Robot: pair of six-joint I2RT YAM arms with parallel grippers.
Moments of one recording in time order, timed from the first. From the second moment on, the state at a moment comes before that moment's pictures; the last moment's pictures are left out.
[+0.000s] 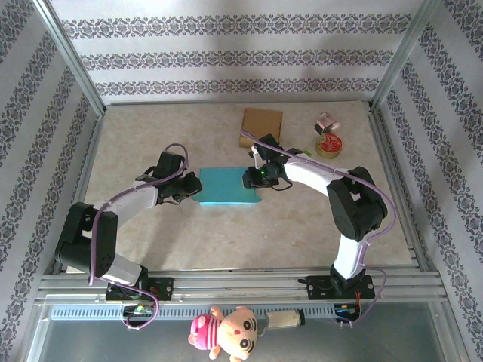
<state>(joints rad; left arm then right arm) -0.27 1.49 0.78 -0.22 0.32 -0.72 0.54 1.85 1.24 -0.51 -0.28 0.40</state>
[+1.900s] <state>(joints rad) -0.26 1.44 0.74 -0.08 0.26 -0.65 0.43 1.85 1.01 -0.14 -0.43 0.47</state>
